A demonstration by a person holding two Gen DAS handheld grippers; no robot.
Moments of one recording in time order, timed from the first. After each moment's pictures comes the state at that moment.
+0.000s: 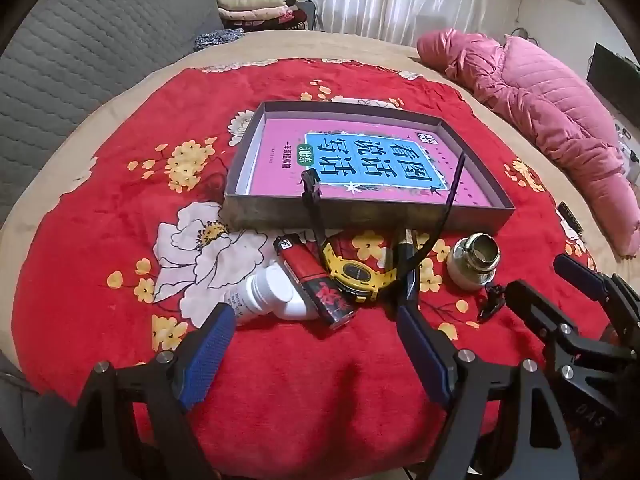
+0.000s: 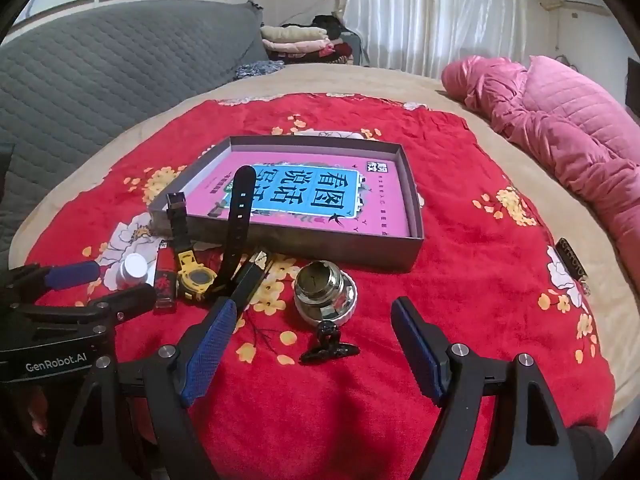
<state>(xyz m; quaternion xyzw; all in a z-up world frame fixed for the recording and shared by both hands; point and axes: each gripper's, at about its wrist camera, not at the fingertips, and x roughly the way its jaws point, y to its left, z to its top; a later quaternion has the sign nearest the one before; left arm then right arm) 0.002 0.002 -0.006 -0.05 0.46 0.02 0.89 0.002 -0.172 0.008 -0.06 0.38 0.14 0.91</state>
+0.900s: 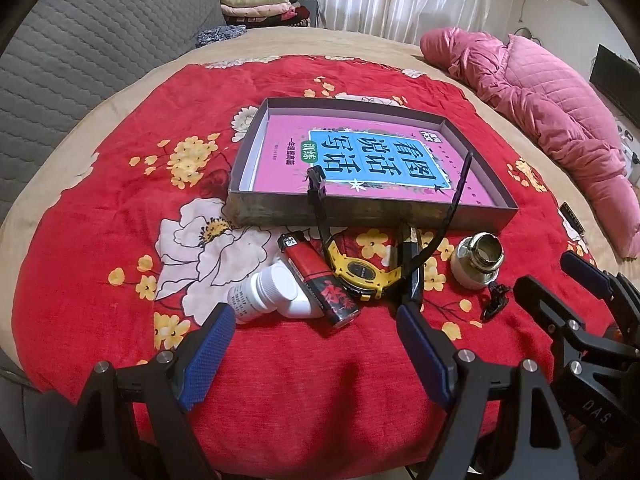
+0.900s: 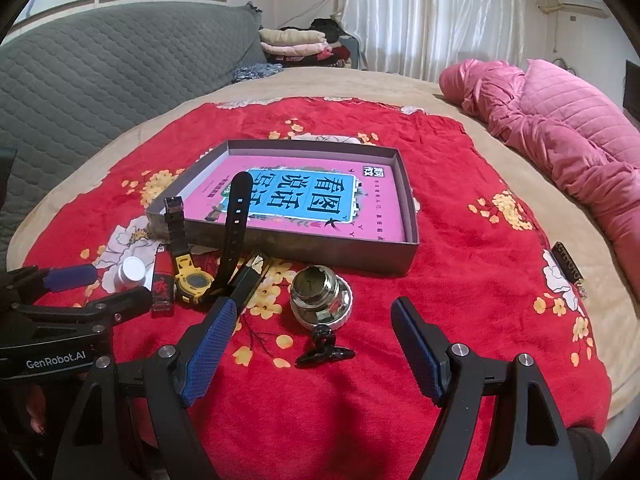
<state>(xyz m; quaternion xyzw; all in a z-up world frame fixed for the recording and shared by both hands) 0.002 0.005 -0.007 -0.06 0.46 0.02 0.89 0.002 -0.175 0.010 -0.06 0.37 0.13 0.92</state>
